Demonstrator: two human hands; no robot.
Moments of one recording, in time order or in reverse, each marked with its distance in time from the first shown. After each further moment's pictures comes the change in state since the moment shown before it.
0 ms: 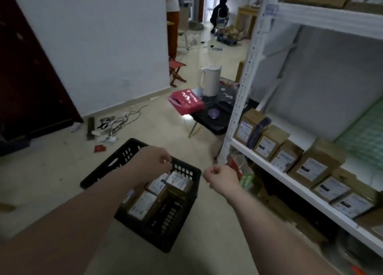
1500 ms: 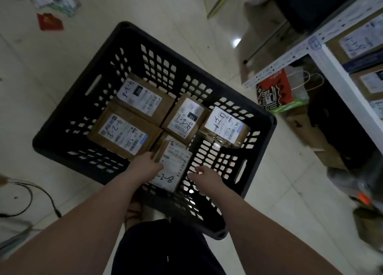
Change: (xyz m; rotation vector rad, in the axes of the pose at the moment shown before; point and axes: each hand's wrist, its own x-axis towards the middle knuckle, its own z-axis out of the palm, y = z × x) left_hand 0.161 -0.359 0.226 -0.401 -0.657 -0.720; right_hand 0.192 0.096 0.355 -0.028 -0.482 0.733
